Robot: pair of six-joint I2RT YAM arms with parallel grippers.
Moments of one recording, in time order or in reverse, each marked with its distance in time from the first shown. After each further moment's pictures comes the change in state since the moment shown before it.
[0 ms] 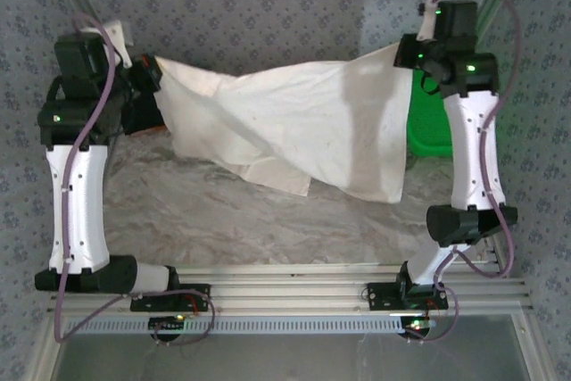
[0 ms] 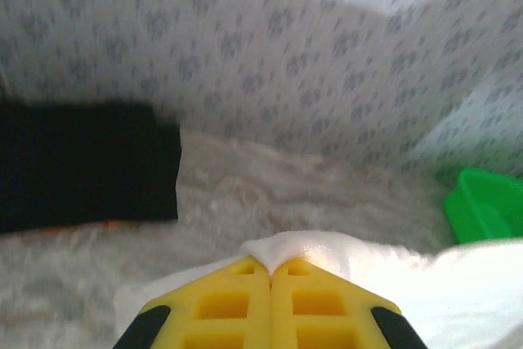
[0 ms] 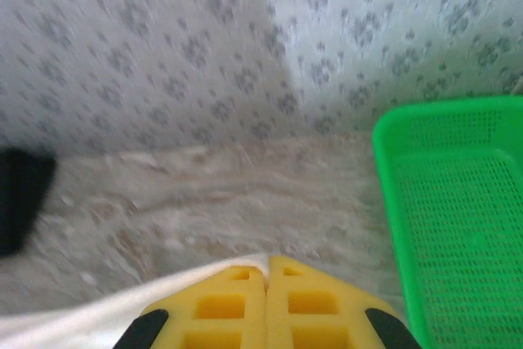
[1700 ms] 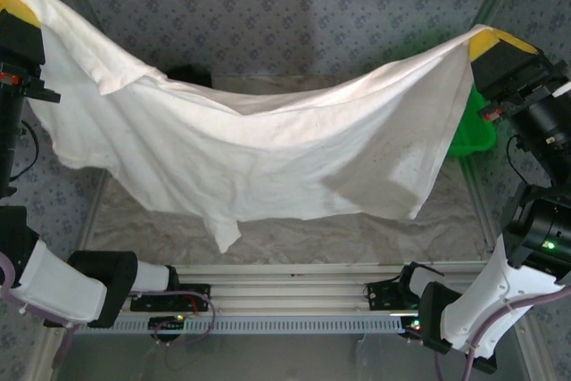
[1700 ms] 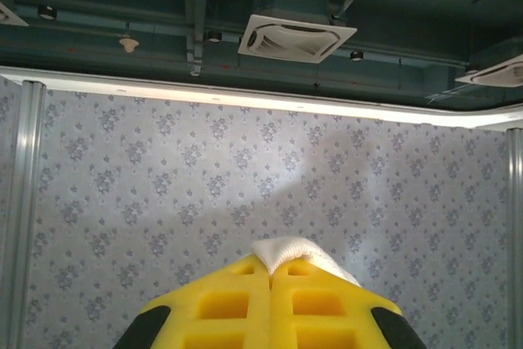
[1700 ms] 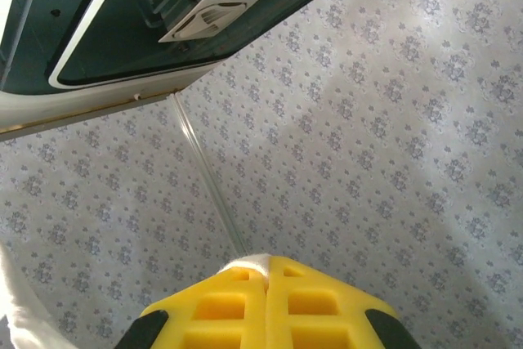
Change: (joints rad) left arm 0.000 0.029 0.874 0.059 -0.012 0.164; right arm -0.467 -0.571 -0.024 0.461 -0.819 0.671
